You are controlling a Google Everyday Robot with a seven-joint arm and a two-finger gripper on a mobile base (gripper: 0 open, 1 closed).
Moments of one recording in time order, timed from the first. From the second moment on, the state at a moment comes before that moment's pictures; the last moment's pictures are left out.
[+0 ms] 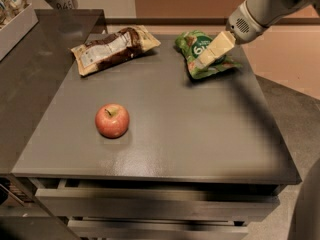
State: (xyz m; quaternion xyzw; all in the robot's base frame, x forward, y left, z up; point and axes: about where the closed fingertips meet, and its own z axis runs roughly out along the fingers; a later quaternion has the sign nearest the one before) arm 0.665 -0.164 0.915 -0.40 0.87 0.14 0.25
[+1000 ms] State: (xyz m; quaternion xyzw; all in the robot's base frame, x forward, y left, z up) arm 0.742 -0.146 0.861 -0.32 0.89 0.16 0.28
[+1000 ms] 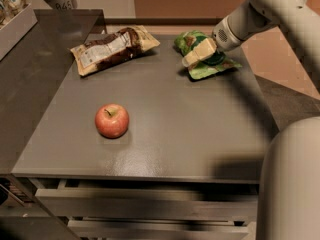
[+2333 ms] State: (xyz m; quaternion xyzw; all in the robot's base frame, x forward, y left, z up) arm 0.737 -0.166 0.870 -0.33 0.89 0.09 0.30
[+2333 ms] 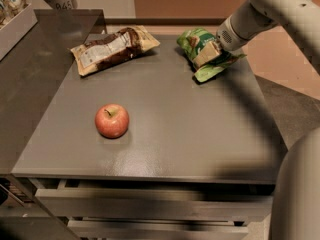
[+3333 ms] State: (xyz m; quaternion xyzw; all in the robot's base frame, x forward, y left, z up) arm 0.642 -0.139 0.925 -0.43 0.85 0.12 0.29
